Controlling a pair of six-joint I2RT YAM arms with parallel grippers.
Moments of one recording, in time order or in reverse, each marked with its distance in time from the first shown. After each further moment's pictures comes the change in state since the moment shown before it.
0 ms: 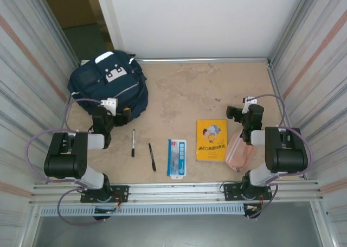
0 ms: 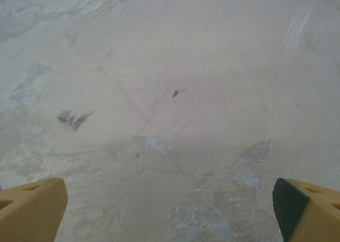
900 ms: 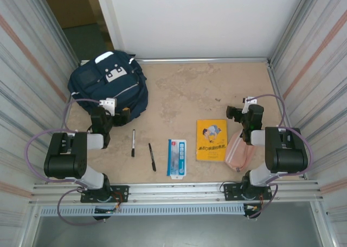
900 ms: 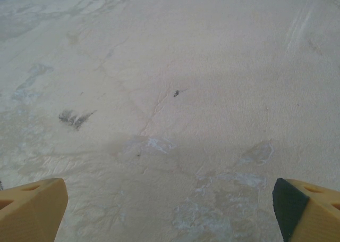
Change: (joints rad) left arm 0.026 0.000 0.000 0.000 0.035 -0.001; right arm 0.000 0.000 0.000 0.000 -0.004 0.000
